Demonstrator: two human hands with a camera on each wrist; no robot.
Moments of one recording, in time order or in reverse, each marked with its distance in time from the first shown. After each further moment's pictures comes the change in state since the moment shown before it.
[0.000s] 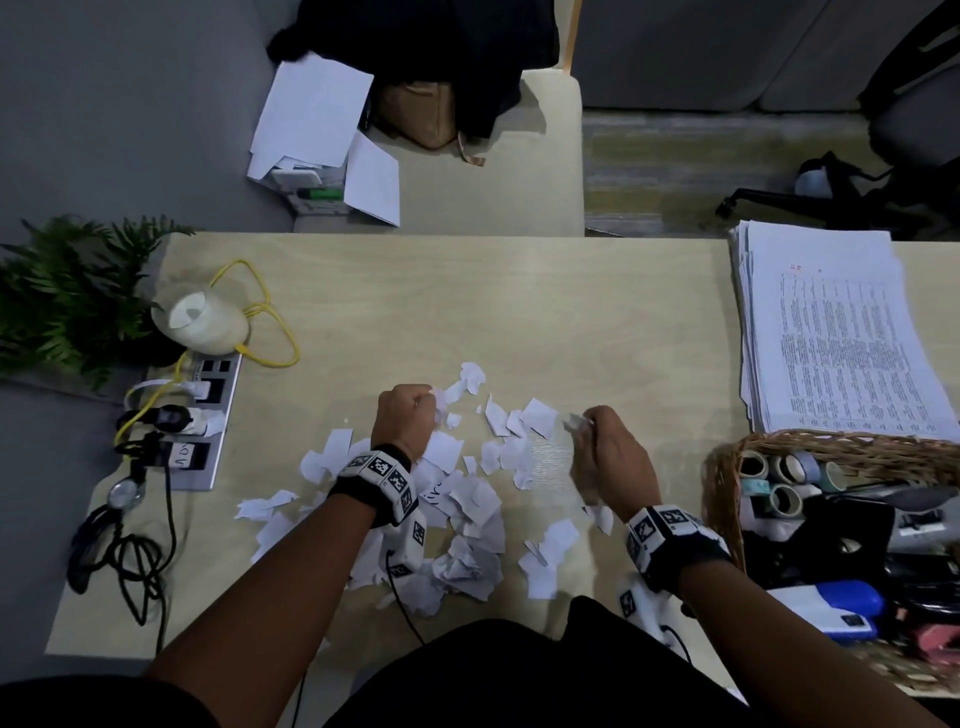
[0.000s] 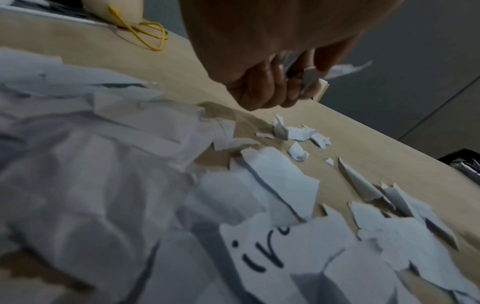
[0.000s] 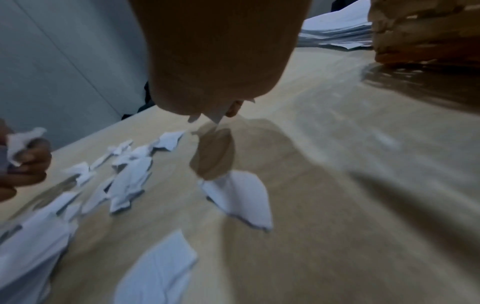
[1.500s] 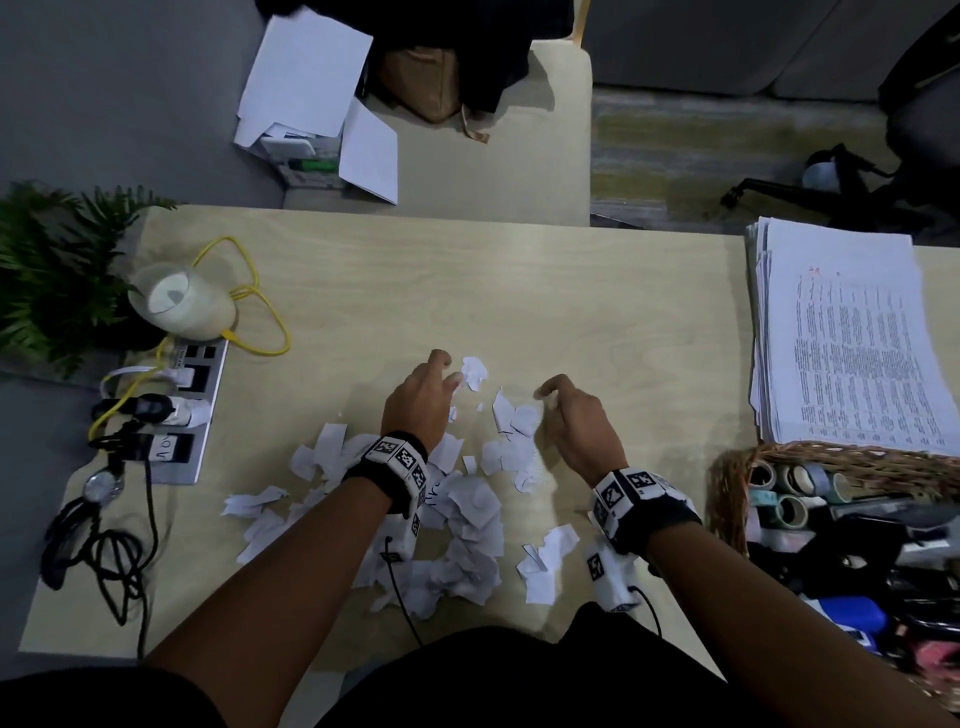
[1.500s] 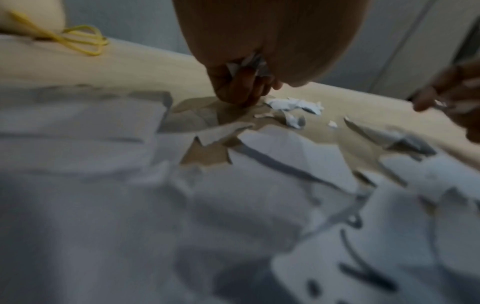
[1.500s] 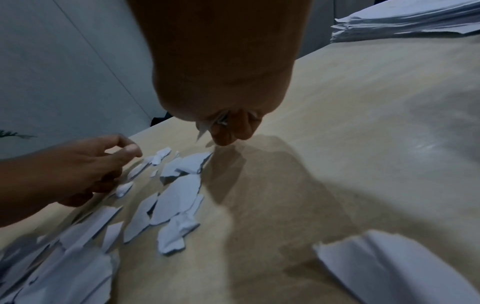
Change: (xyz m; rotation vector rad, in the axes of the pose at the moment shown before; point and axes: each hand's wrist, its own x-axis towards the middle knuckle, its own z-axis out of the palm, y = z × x) left_hand 0.025 -0.011 0.023 0.419 -0.070 0.118; right_hand 0.049 -0.031 0.021 0.083 -0.152 -0.080
